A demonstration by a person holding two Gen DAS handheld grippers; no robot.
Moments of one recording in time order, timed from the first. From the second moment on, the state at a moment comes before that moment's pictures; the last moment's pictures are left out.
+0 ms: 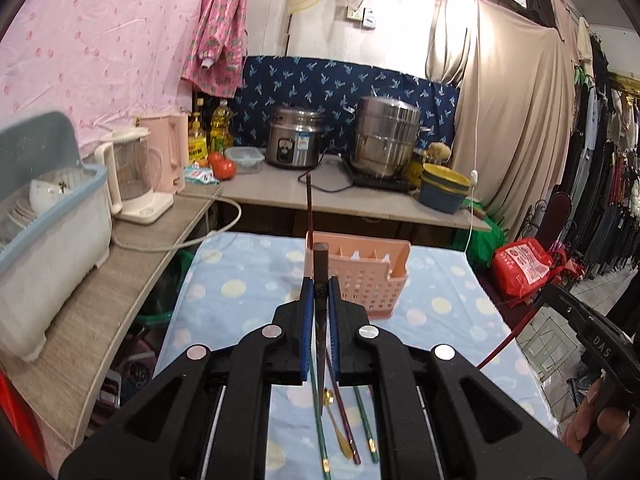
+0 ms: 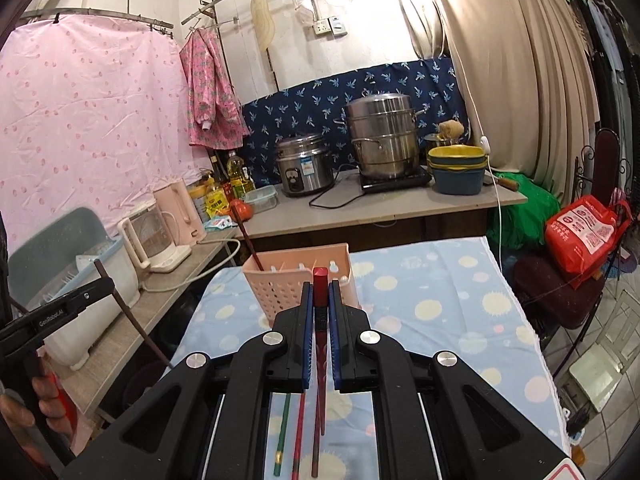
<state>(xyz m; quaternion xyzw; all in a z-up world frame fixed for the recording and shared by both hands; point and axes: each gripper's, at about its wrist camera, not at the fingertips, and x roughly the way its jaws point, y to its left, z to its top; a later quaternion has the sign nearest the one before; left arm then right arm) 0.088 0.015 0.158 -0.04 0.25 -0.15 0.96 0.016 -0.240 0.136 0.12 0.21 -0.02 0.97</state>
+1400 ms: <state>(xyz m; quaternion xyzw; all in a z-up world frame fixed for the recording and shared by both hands) 0.304 -0.085 0.159 -0.05 0.24 -0.19 0.95 0.262 -0.267 0.129 0.10 0.22 -0.02 0.97</state>
